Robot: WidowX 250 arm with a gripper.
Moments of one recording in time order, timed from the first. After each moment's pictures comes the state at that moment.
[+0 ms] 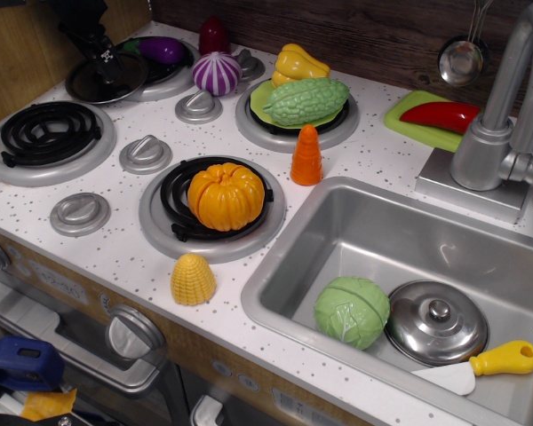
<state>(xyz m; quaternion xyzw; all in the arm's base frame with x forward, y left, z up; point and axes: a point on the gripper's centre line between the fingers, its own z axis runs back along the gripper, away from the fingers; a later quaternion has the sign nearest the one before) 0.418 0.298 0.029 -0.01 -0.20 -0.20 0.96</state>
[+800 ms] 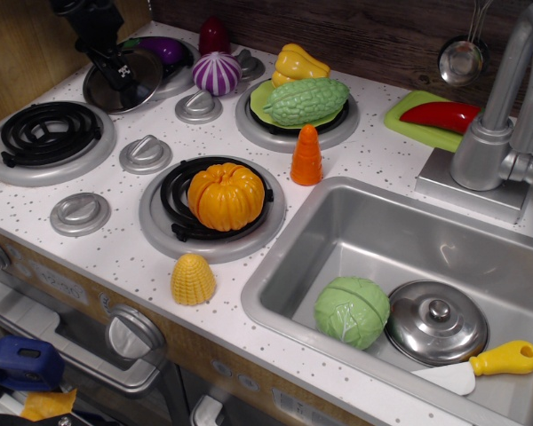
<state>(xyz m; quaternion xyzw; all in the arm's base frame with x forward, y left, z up) 0.411 0.275 0.022 0.02 -0.17 -0.20 0.96</state>
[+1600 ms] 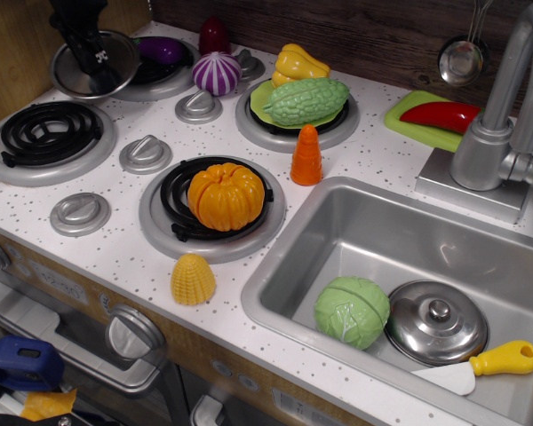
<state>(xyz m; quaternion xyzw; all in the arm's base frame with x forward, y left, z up) 0.376 0.281 0.061 0.09 -0.12 -0.20 0.97</state>
